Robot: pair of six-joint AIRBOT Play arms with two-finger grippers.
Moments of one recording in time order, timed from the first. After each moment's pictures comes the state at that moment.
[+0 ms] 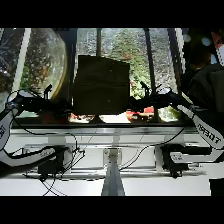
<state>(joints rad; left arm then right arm) 0.31 -1.40 0.63 0.80 -1.20 -1.11 0.22 -1.48 0.69 -0.40 1.01 1.13</state>
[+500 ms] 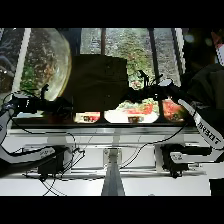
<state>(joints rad) 0.42 -1.42 0.63 0.77 -1.25 -0.99 0.22 -1.48 0.82 -0.40 1.01 1.11</state>
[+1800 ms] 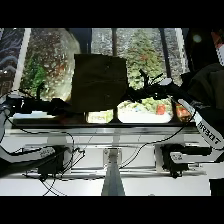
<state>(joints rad) 0.47 -1.43 0.66 0.76 -1.31 -0.83 0.22 -1.48 0.83 -0.40 1.03 1.11</state>
